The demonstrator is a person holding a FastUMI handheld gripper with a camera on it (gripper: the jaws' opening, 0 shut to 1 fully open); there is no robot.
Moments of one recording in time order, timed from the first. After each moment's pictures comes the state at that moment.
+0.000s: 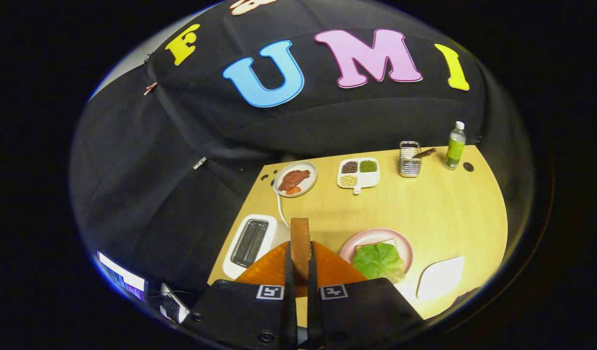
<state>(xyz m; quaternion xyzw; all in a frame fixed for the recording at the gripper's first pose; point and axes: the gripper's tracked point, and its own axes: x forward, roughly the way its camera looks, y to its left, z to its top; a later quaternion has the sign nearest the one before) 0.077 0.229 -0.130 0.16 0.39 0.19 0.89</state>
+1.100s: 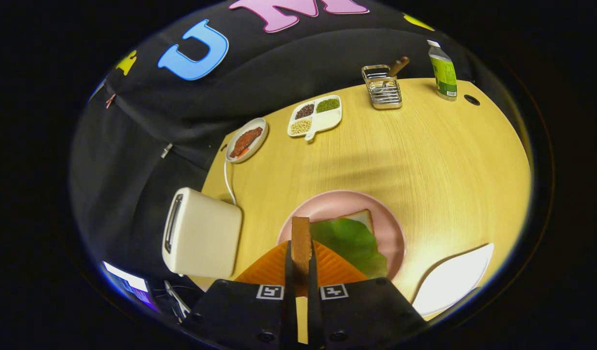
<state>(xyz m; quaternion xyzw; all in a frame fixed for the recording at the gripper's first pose) 0.113 0.178 -0.351 0.19 0.49 0.18 0.83</state>
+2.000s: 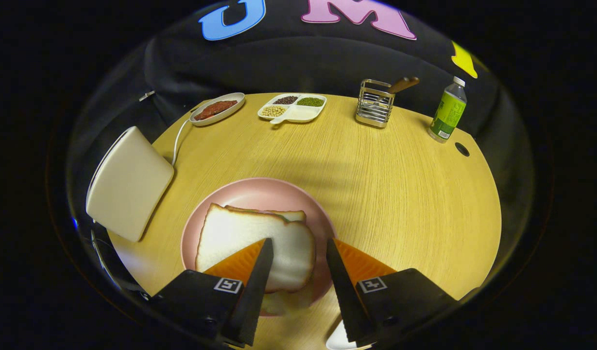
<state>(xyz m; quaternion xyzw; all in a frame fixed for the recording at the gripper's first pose) 0.124 0.130 -0.408 0.01 0.45 0.16 0.88</state>
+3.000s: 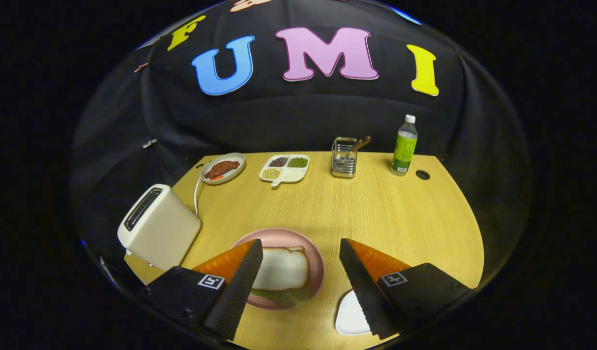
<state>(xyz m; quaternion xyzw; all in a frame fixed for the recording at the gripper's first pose) 0.100 0.101 -0.249 0.07 0.30 0.12 0.94</state>
